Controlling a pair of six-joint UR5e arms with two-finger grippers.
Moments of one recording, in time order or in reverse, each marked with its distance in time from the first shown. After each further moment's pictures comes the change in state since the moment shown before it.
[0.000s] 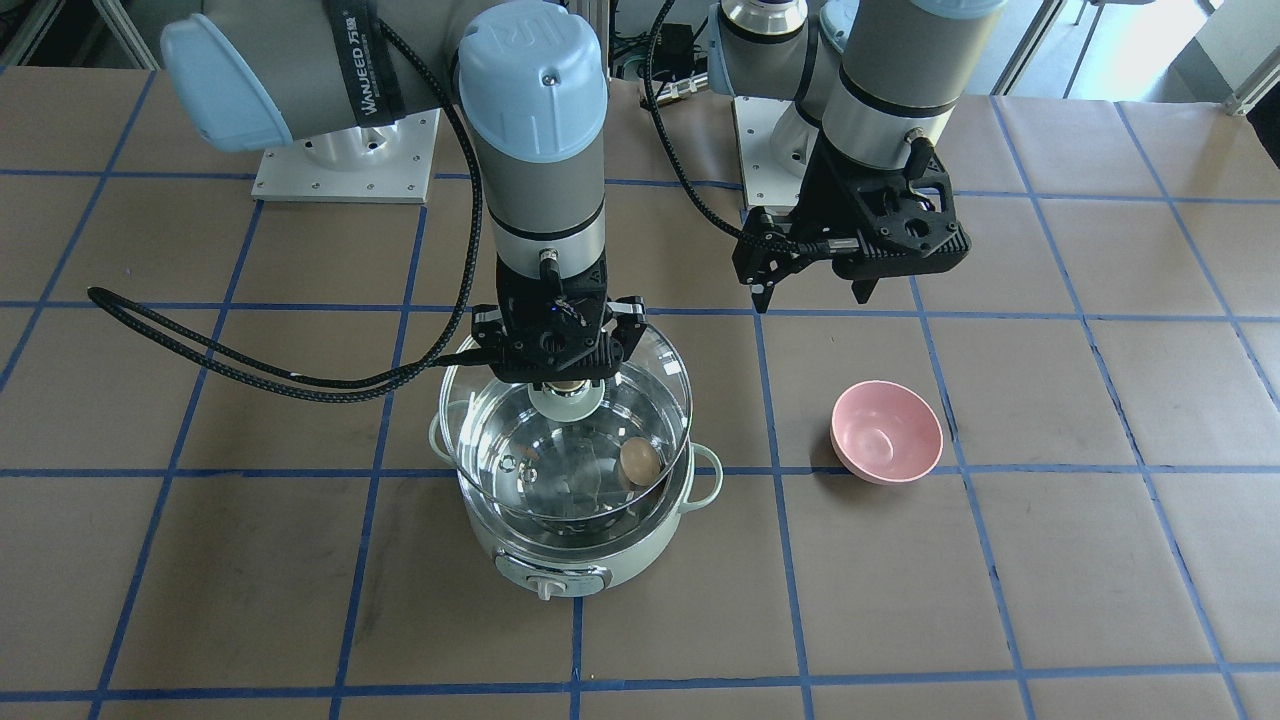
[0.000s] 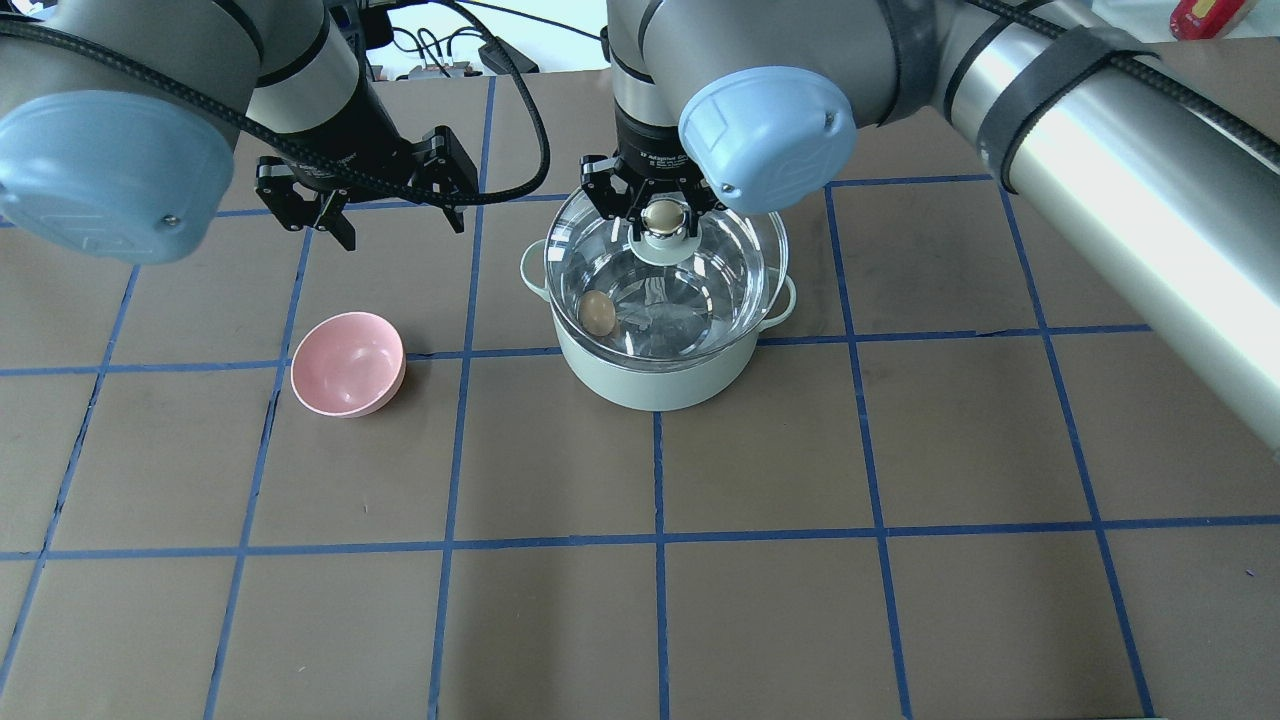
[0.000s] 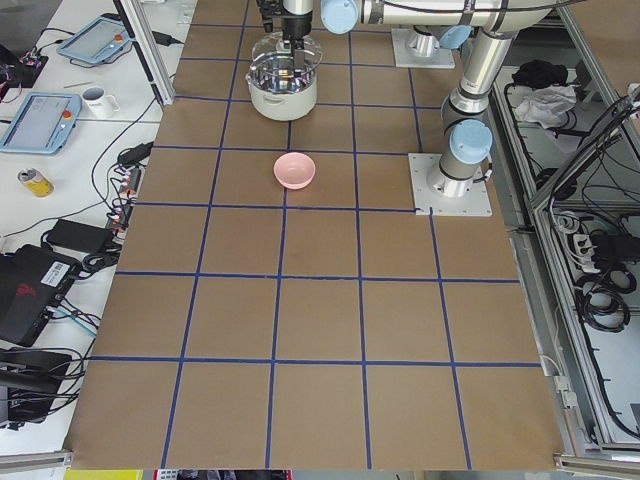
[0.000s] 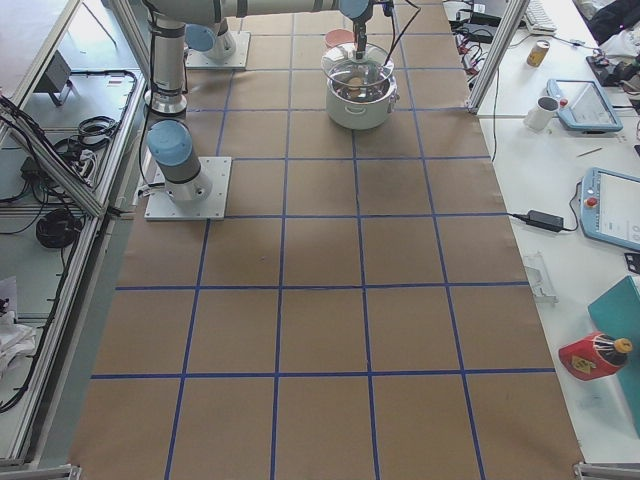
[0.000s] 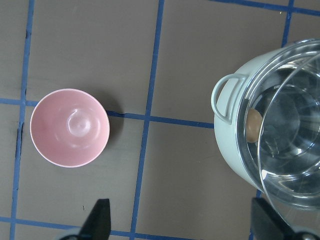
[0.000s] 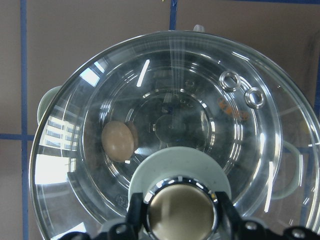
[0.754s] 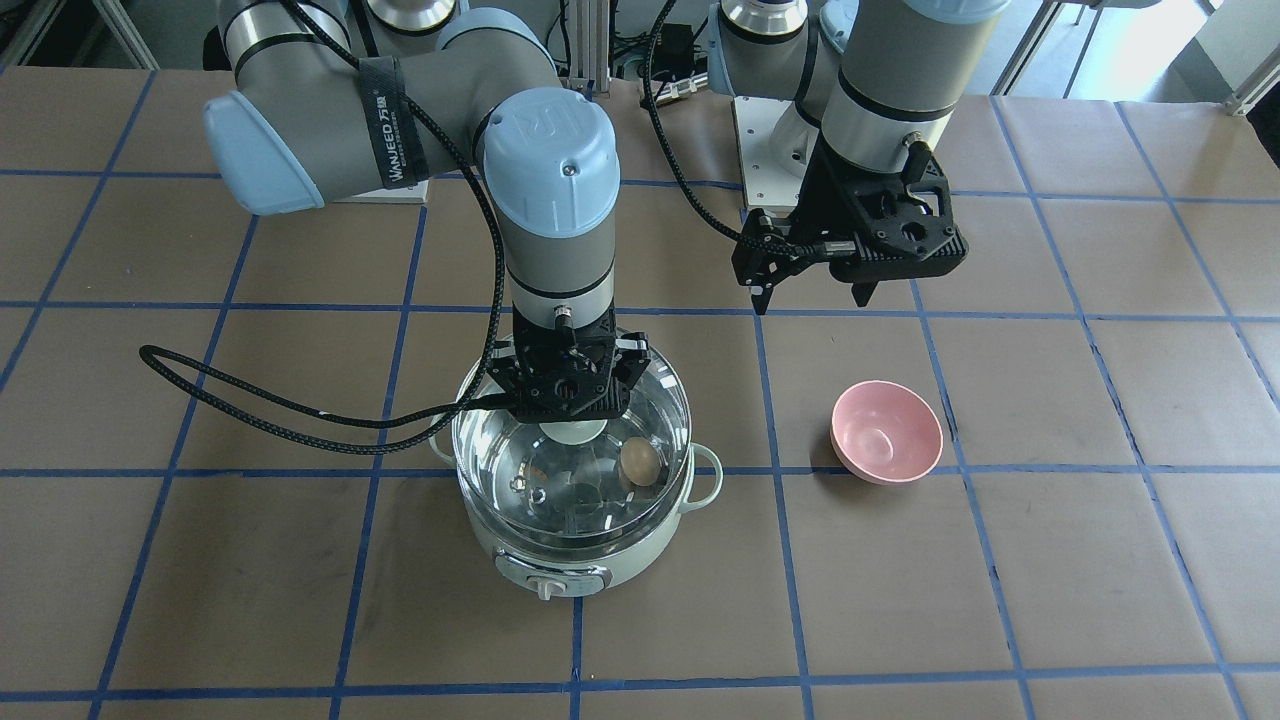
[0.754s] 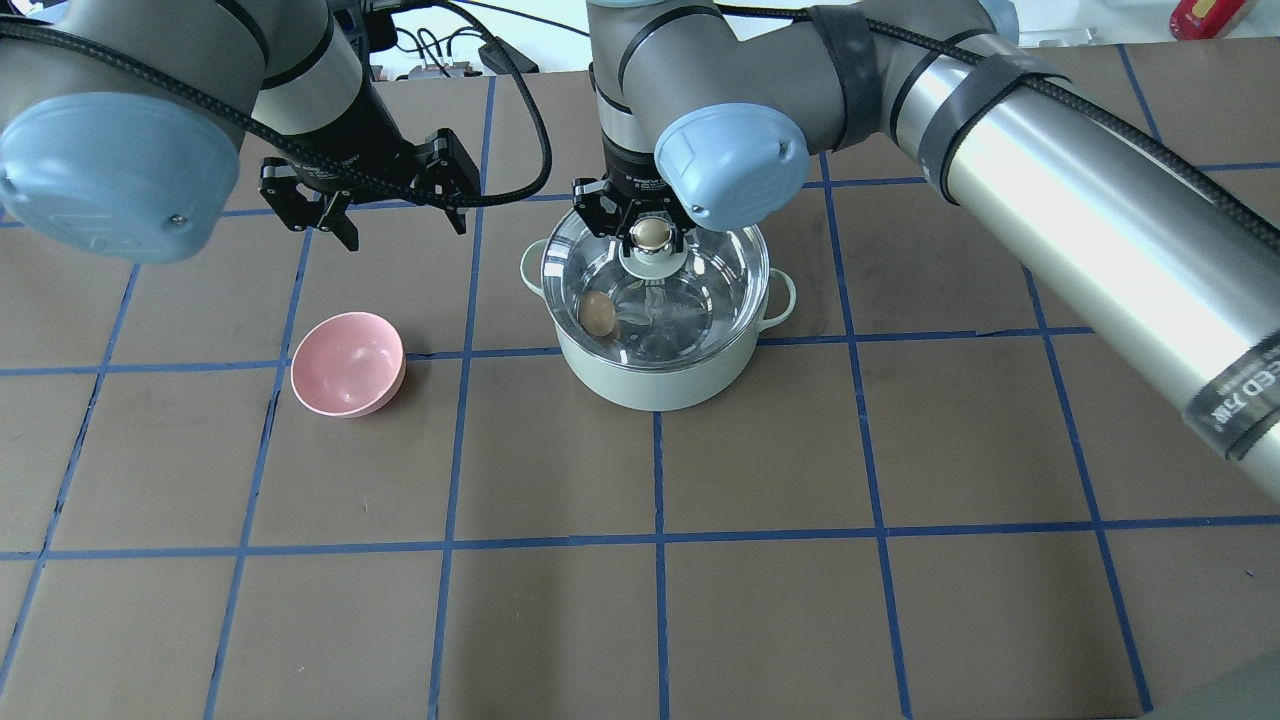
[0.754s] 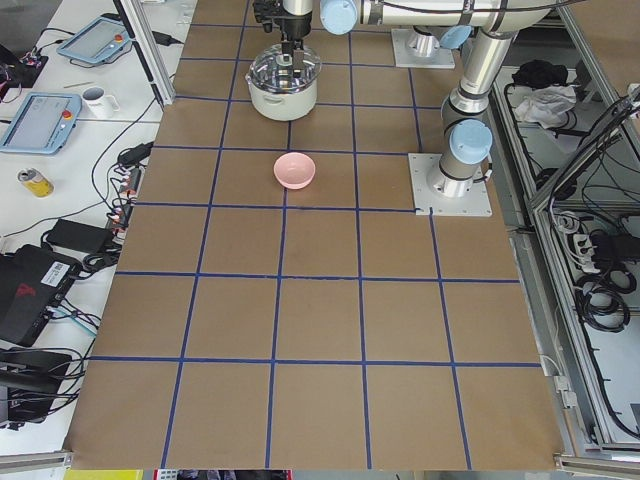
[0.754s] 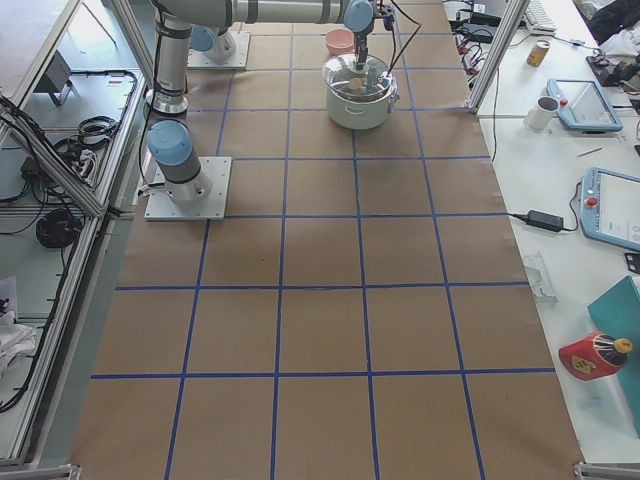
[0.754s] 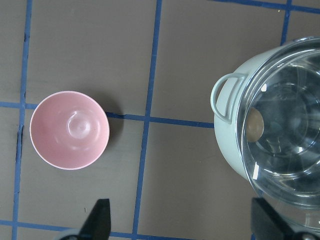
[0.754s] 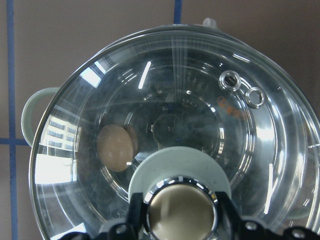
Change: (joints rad) left arm 0.000 -0.003 -0.001 0.004 0.001 0.017; right arm 0.003 0.050 0.033 -0.045 0.002 -0.003
